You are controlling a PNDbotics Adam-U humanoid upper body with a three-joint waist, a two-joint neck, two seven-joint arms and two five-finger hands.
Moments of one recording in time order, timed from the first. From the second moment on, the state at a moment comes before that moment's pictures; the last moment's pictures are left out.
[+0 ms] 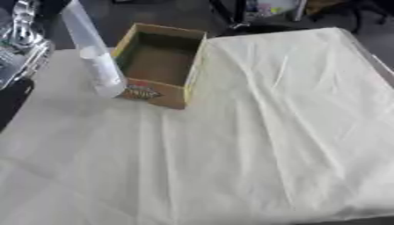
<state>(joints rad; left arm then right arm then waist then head) -0.68 0.76 -0.11 -1.60 0.28 0.09 0.38 -0.04 -0.34 0.04 -1.98 -1.06 -0.49 0.68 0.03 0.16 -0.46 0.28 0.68</state>
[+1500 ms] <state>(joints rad) -0.65 0.75 -0.23 -1.25 -0.01 -0.04 0.49 -0.07 -0.32 0.04 -1.98 -1.02 -0.56 0.62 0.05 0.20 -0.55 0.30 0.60</state>
